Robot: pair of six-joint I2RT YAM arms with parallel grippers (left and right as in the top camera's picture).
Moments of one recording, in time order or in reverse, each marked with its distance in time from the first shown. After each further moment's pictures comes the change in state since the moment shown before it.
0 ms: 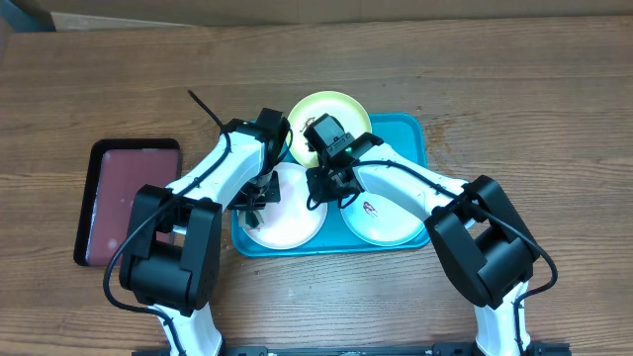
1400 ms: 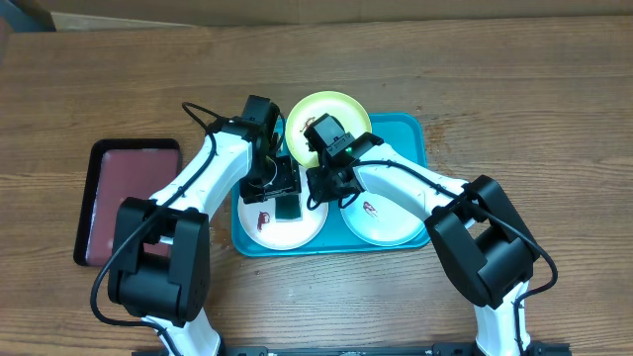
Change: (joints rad) left arm 0.031 -0.063 -0.007 0.148 0.466 0.055; right arm -0.001 0.000 0.000 0.000 0.004 0.000
